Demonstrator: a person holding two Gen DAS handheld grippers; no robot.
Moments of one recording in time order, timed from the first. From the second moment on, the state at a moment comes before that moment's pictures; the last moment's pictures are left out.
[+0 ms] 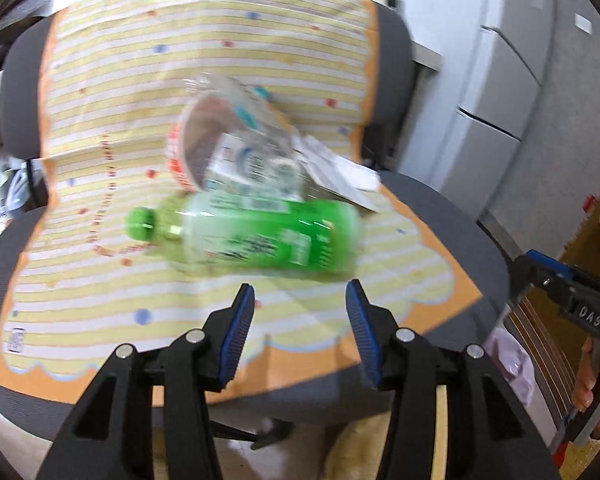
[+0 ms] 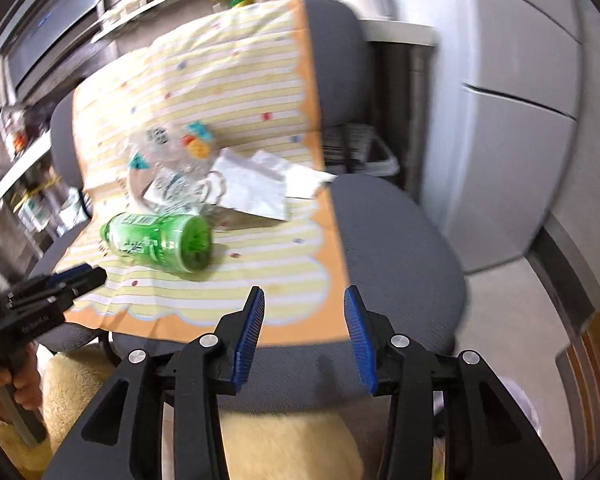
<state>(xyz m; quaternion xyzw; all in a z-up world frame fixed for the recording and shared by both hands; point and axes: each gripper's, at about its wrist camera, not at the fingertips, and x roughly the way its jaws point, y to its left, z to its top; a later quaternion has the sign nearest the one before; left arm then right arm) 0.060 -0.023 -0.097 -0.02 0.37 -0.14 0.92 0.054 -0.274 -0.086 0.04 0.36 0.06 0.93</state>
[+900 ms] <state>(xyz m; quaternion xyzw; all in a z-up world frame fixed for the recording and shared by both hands) 0.156 0.009 -0.099 -0.05 0.38 -0.09 0.92 0.246 -0.201 -0.152 -0.16 0.40 0.15 0.89</state>
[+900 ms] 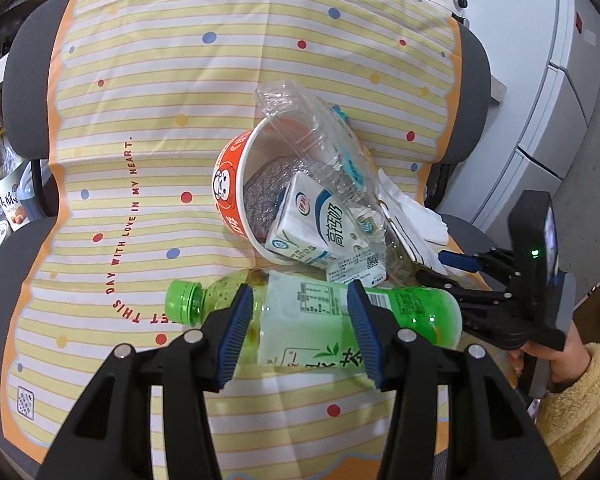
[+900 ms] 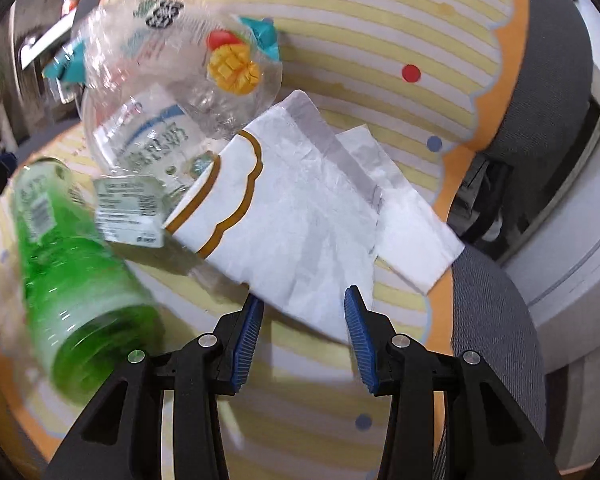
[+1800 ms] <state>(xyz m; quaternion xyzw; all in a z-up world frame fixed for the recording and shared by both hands) 0.149 -0.038 -0.072 -0.03 0.37 -0.14 0.92 0.116 -0.284 -0.048 0.07 0.30 0.08 0.95</state>
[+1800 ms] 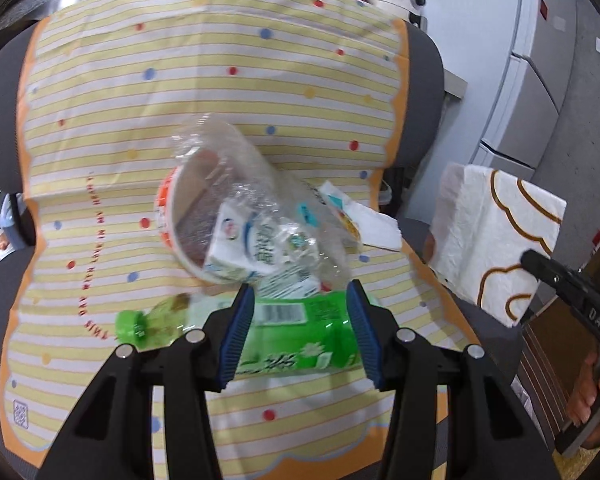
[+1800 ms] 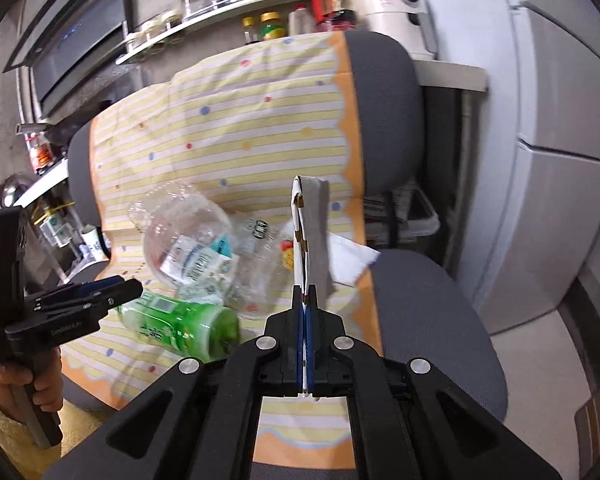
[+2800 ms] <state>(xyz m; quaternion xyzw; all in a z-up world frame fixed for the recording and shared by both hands) 0.231 -0.018 -0.056 -0.14 0.32 -0.12 0.93 0.124 -0.258 -0.080 0.03 0.32 0.10 0.94</state>
